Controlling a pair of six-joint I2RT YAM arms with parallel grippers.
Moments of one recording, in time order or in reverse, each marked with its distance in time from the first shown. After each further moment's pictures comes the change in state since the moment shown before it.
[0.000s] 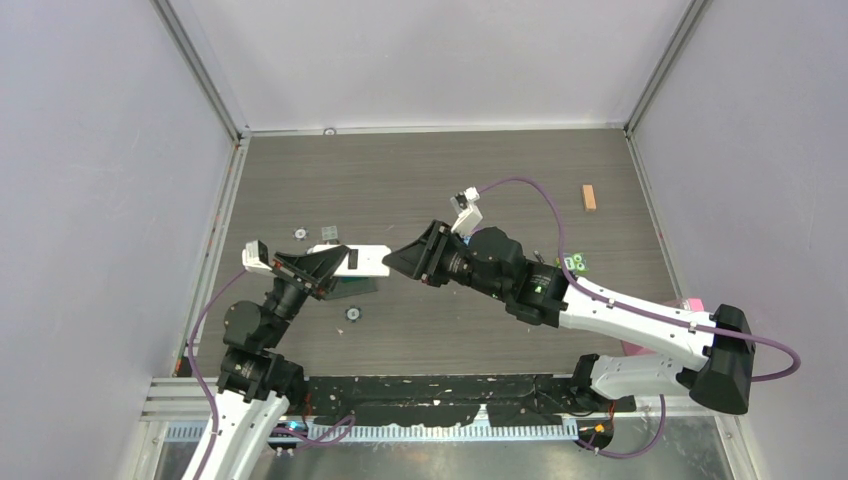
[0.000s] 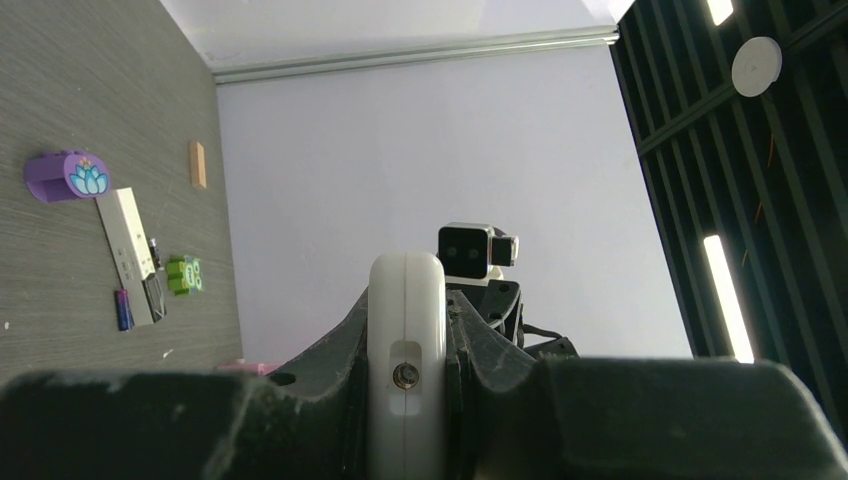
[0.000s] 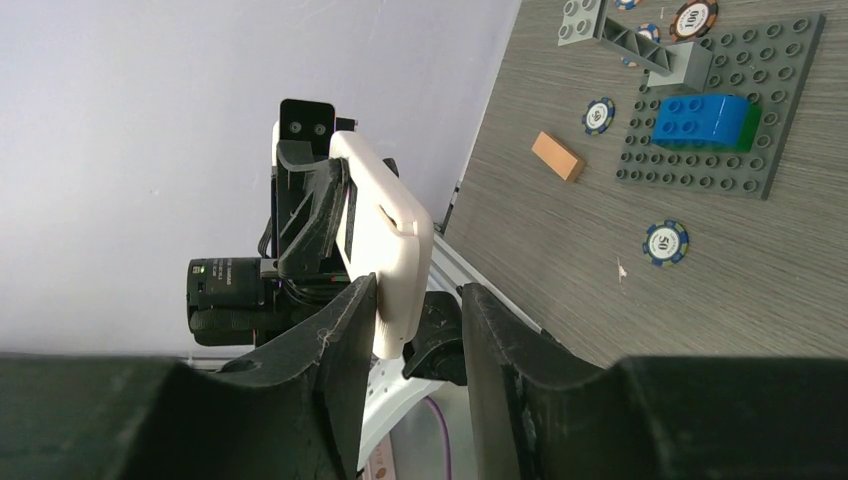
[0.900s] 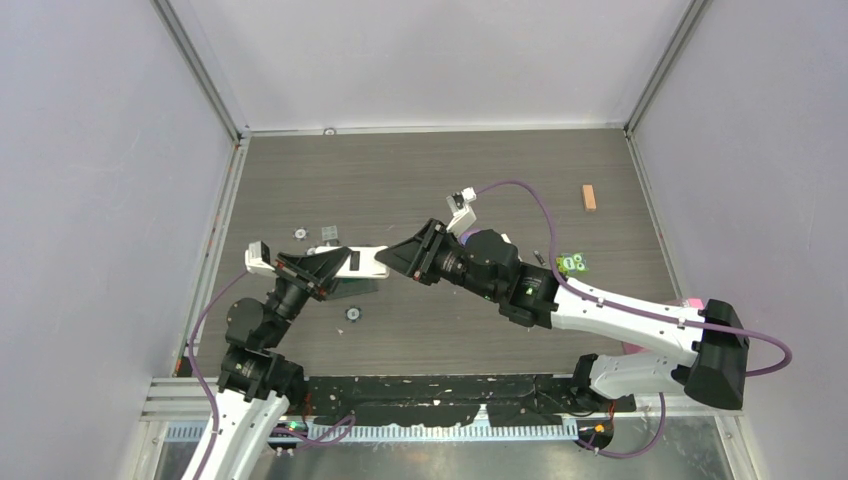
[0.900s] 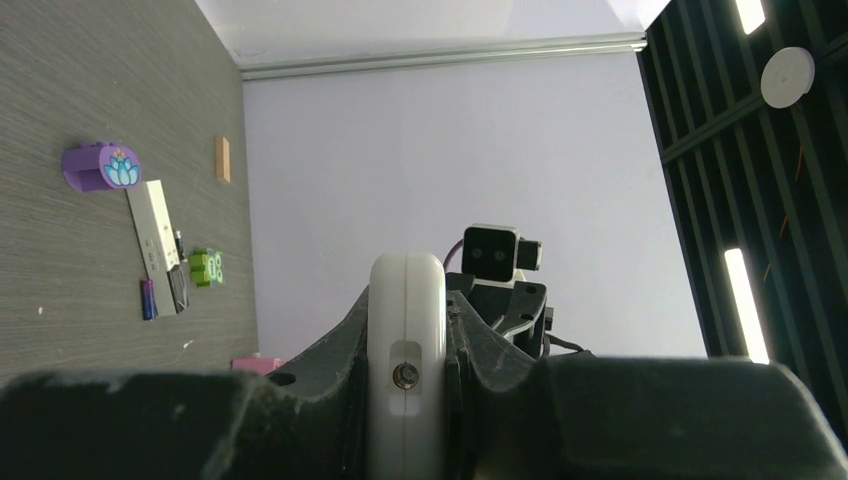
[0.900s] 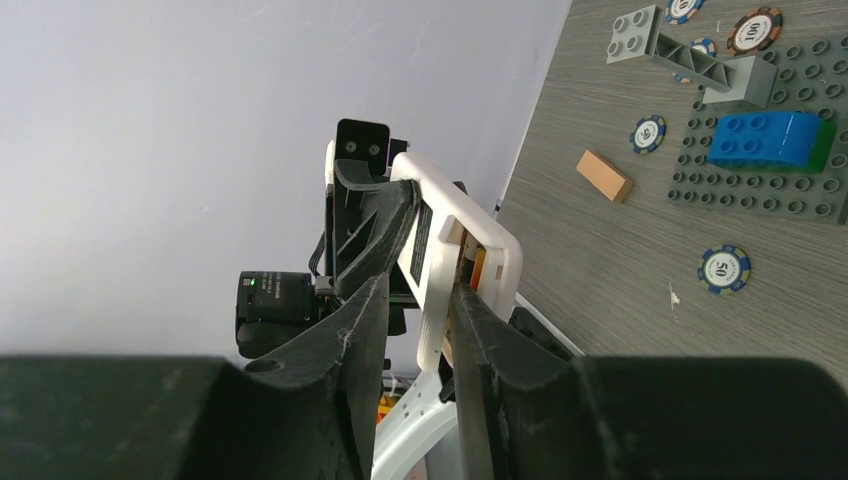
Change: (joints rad) left arm 0.000 0.008 0.000 -0.035 0.000 0.007; right arm 0.016 0.038 -0.019 0.129 0.020 0.054
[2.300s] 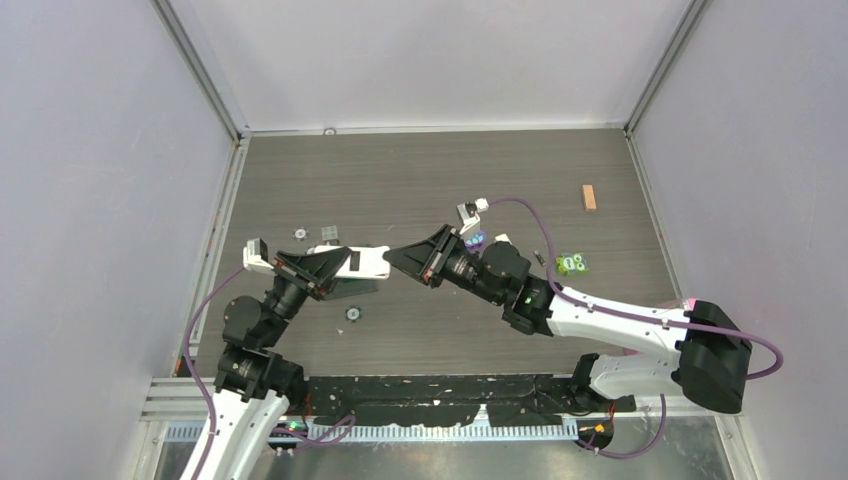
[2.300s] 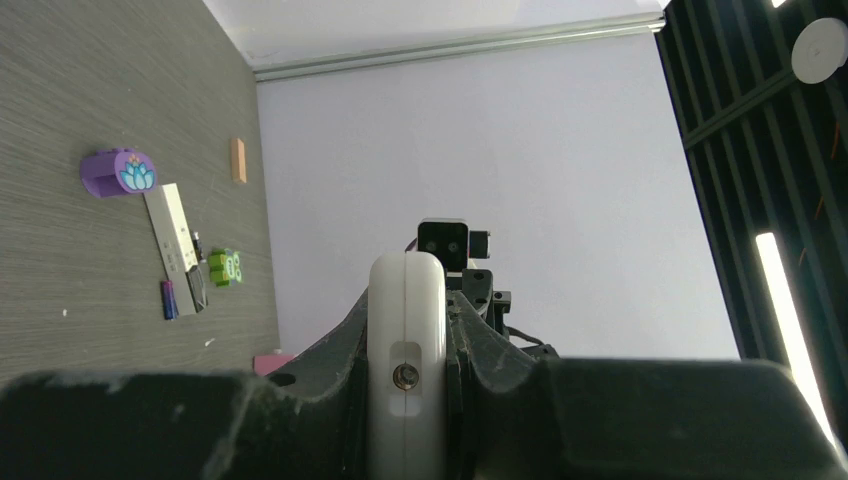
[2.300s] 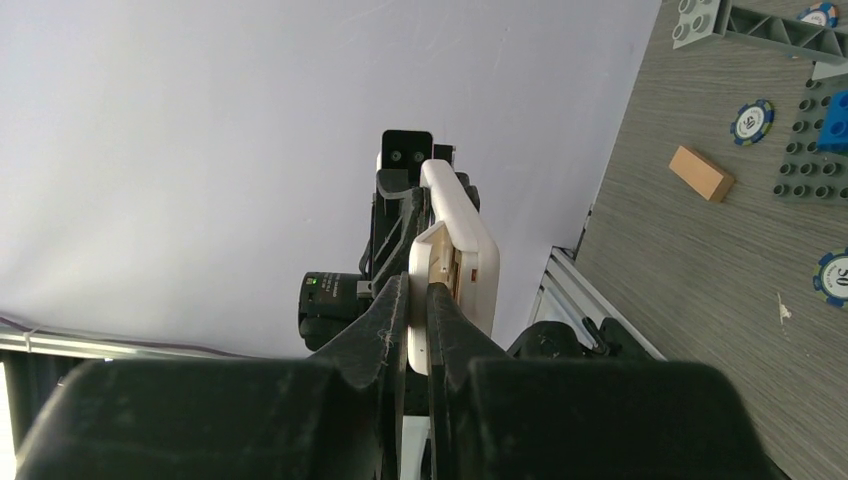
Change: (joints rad) left arm 0.000 0.013 0.036 -0.040 0.024 0.068; right arm -0.062 -0.011 -0.210 0.360 -0.091 0.192
